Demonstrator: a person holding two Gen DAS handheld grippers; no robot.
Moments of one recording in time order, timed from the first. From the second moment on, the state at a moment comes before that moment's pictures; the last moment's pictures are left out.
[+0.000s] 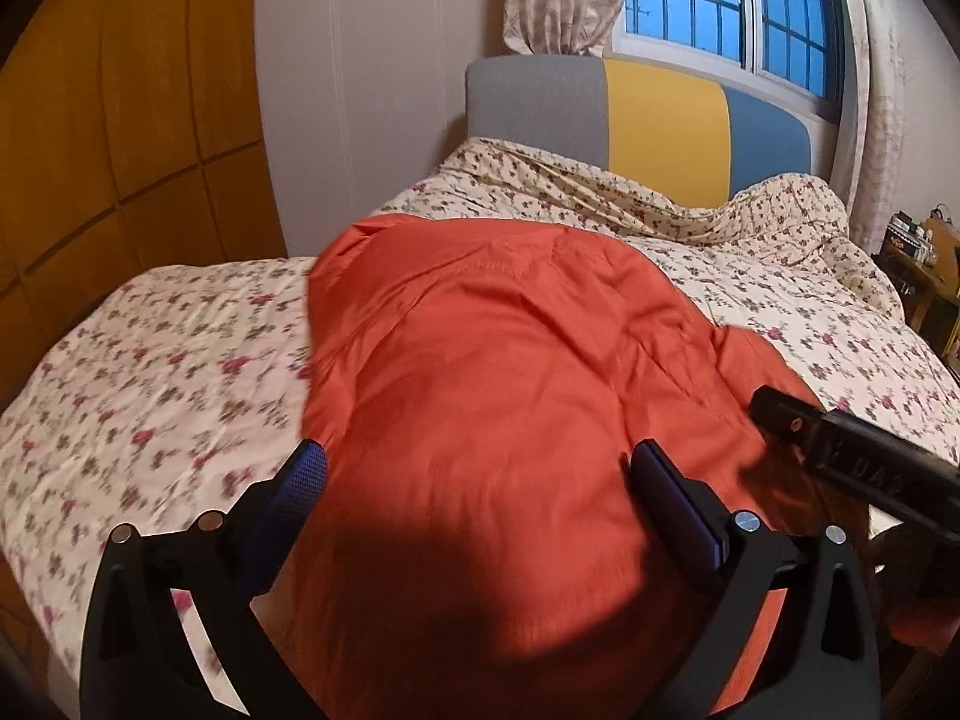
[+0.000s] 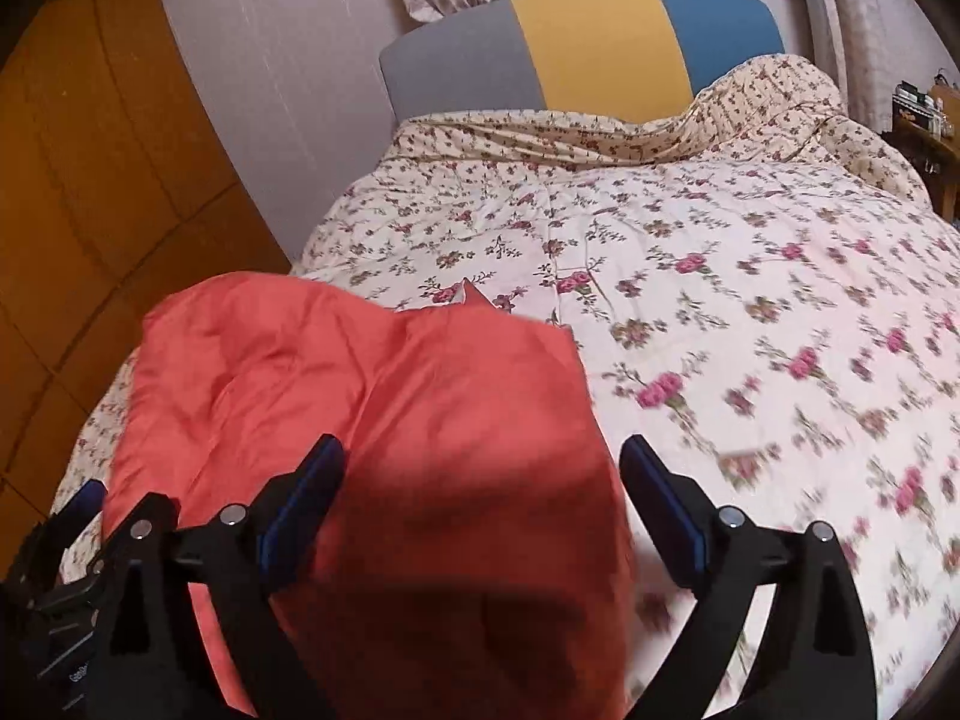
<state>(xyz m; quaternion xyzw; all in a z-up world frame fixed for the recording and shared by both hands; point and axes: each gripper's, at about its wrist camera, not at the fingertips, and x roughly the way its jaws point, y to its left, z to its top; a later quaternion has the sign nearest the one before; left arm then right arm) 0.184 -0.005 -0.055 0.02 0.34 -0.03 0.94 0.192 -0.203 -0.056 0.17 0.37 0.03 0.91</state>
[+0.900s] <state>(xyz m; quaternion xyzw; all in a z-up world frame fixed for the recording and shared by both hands) 0.020 0.034 0.007 0.00 0.31 0.00 0.95 0.004 -0.168 0.024 0.08 0.31 0.06 0.94</state>
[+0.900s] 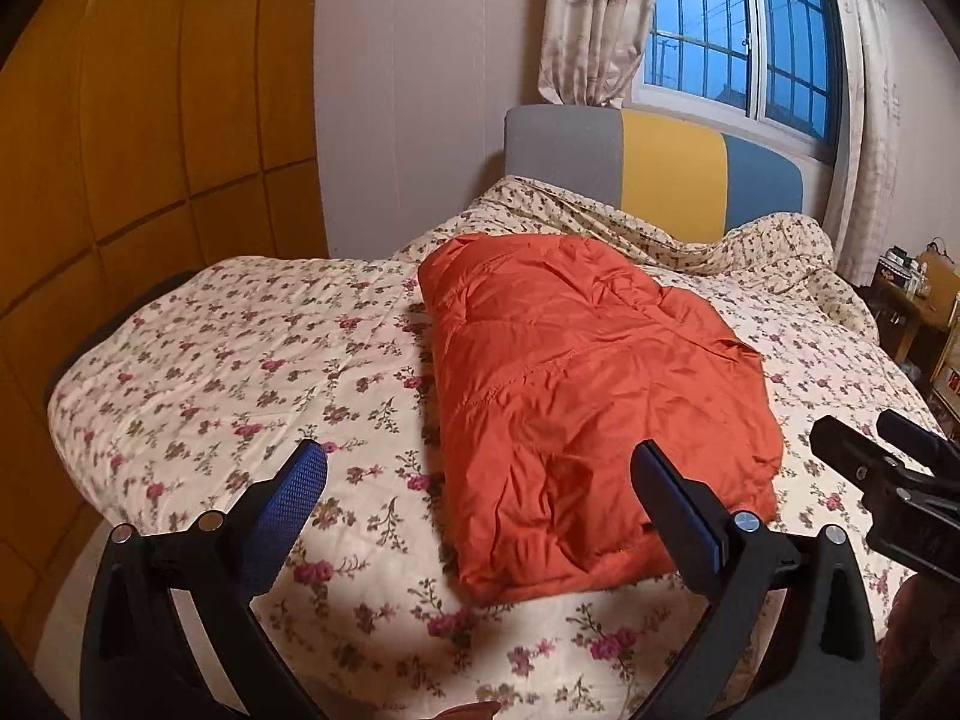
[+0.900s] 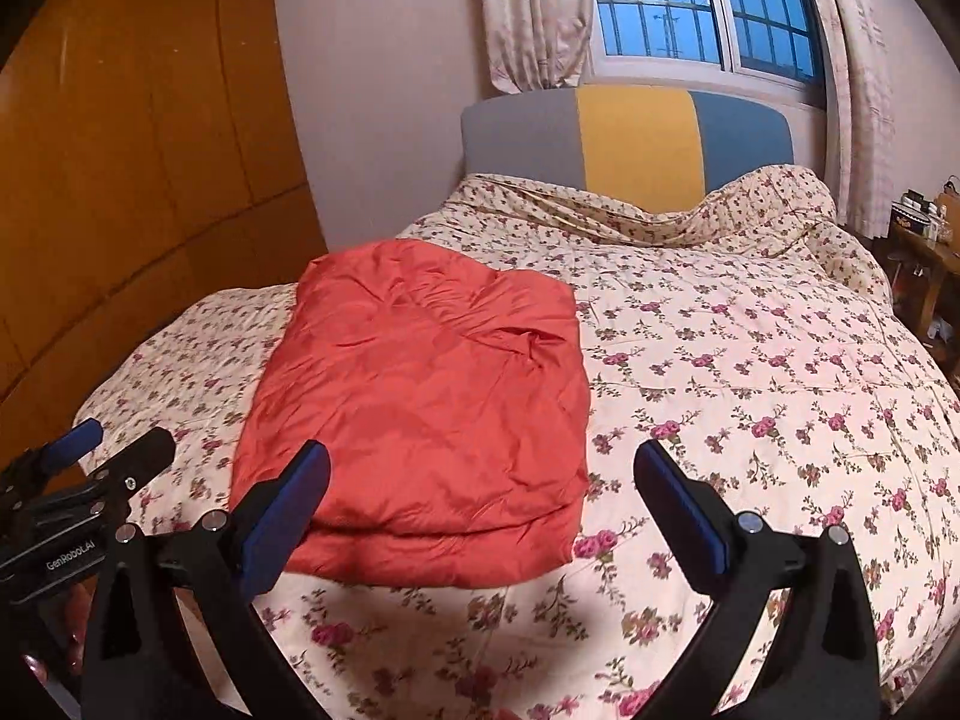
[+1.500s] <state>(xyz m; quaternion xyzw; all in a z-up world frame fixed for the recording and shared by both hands) 0.014 0.030 0.010 0.00 0.31 0.00 0.95 -0.002 -0.179 0.025 0.09 0.31 0.05 0.94</state>
